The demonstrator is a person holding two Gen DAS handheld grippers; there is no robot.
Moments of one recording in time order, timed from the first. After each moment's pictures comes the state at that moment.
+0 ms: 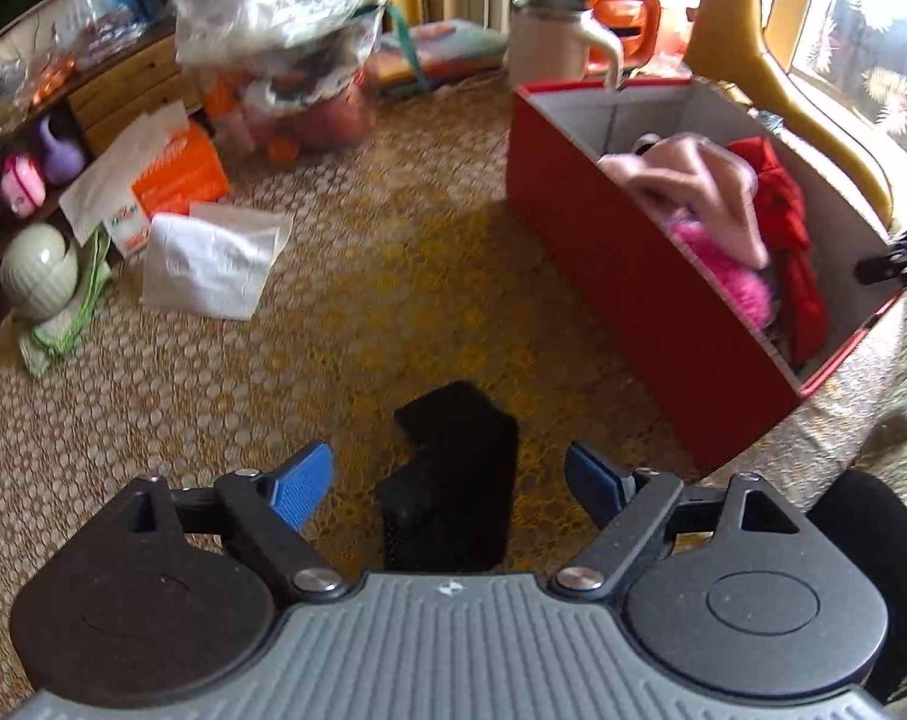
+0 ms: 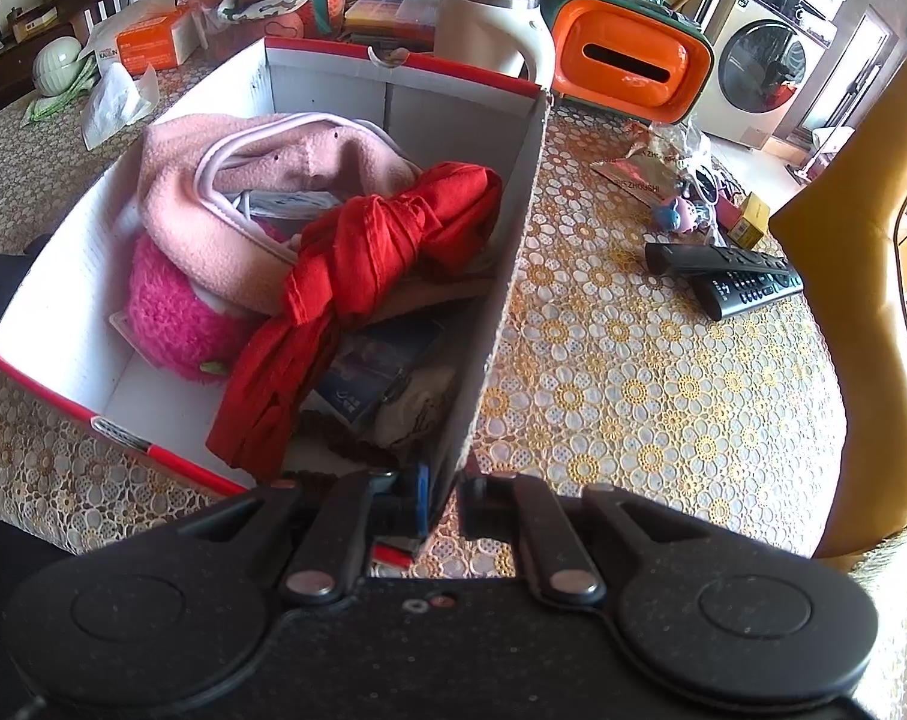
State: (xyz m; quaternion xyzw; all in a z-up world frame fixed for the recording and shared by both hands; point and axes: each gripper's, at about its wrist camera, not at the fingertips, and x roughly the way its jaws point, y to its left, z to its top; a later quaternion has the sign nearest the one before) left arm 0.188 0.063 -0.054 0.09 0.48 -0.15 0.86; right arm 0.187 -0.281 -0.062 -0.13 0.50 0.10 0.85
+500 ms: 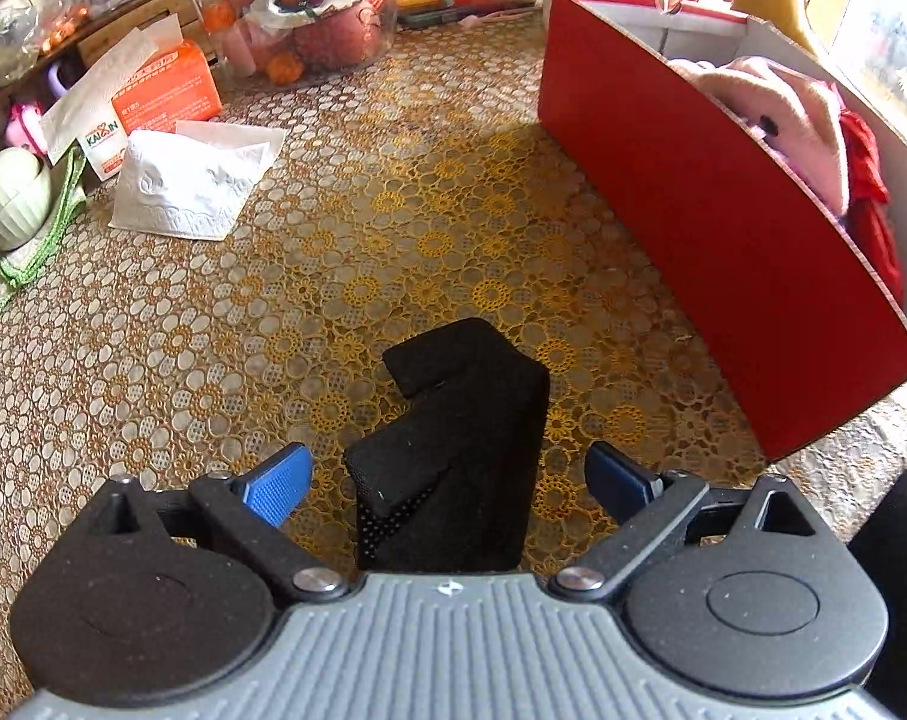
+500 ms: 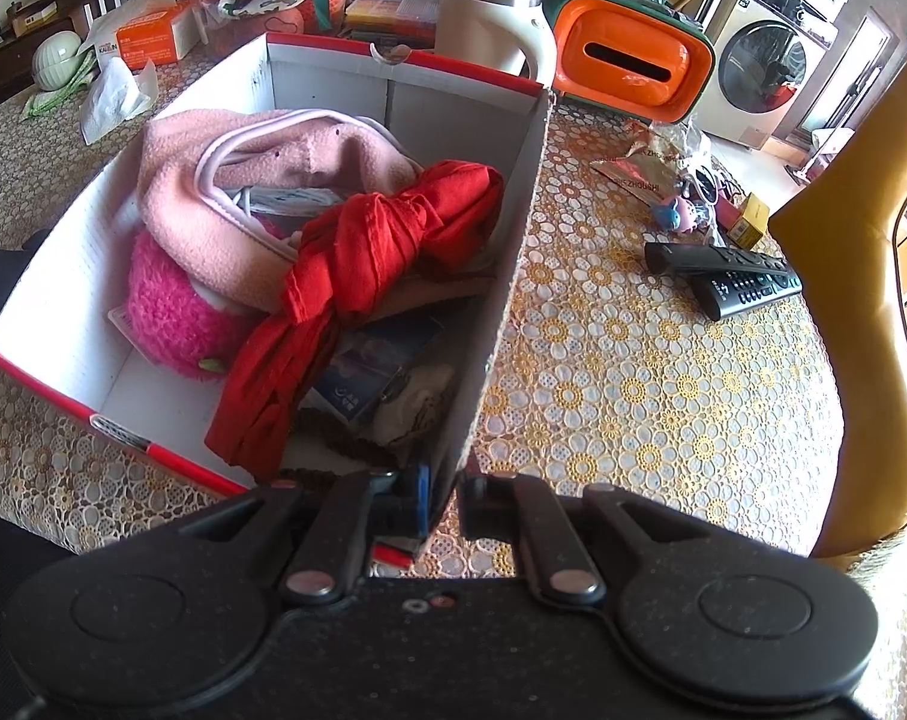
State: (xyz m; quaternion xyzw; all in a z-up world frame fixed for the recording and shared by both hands) left arm 0.200 0.056 -0.114 0.08 0.51 -0.12 0.85; right arm 0.187 -0.279 -0.062 -0.14 0.50 0.10 0.85
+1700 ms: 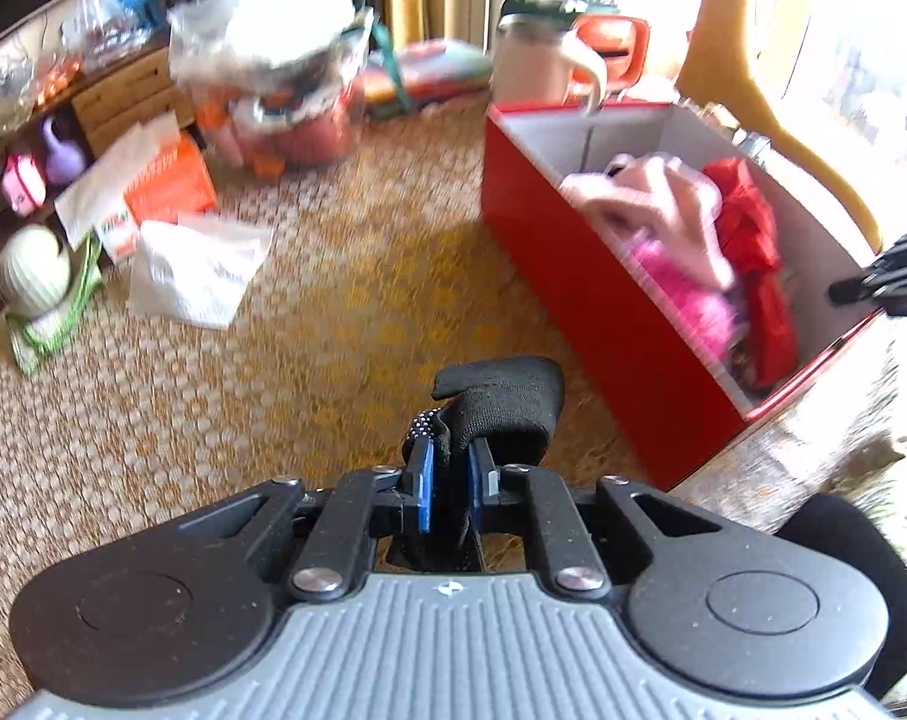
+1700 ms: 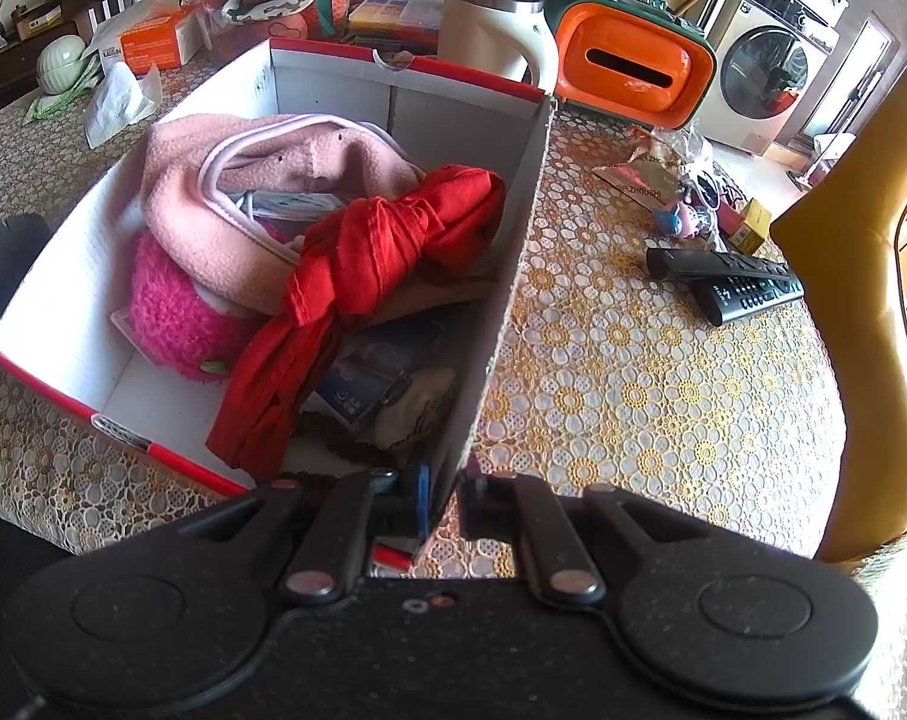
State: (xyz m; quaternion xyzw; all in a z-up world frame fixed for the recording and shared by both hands) left arm 0.169 0.043 -0.033 0.07 0.46 -0.15 0.87; right arm 0.187 -0.279 -0.060 -0.14 0.50 0.10 0.85
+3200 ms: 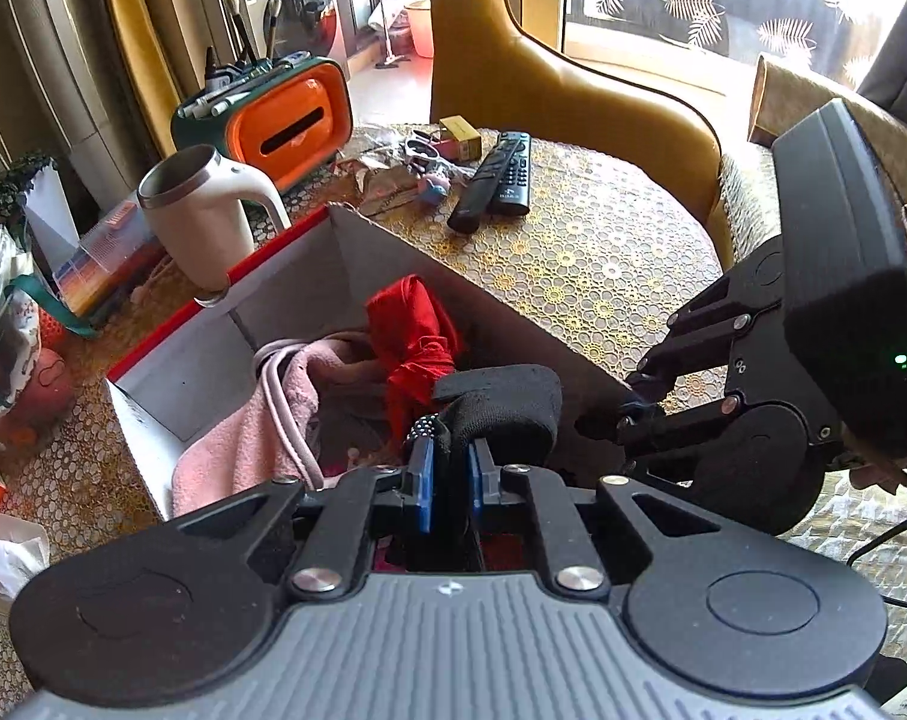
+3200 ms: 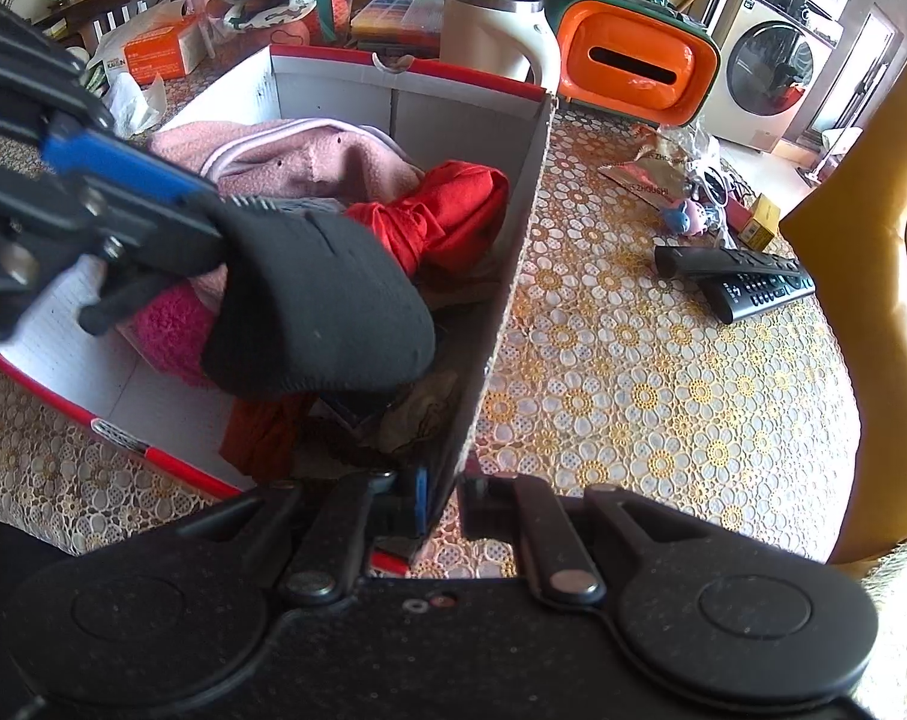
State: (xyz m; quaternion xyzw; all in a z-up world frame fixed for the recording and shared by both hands) left arm 0.216 -0.182 -0.003 0.20 0.43 -0.32 0.82; right arm 0.190 -0.283 -0.064 -0.12 0.50 0.11 0.85
